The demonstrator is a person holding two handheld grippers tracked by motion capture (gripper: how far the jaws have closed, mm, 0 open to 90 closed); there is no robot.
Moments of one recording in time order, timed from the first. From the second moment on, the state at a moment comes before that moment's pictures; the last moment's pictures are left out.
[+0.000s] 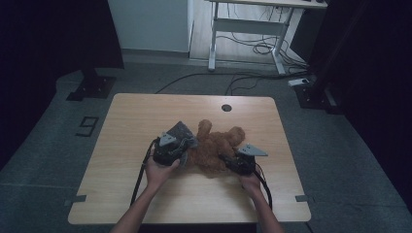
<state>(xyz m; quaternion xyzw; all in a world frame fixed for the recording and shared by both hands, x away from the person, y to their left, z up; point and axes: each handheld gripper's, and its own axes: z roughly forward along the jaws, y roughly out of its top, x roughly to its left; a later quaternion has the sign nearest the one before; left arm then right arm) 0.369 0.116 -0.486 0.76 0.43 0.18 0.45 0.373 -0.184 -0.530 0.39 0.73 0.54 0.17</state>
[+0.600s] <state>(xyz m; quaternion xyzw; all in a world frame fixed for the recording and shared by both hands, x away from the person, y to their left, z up) 0.368 0.090 -0.423 0.77 0.41 0.18 0.46 0.344 -0.191 -0.540 0.35 0.74 0.54 0.18</state>
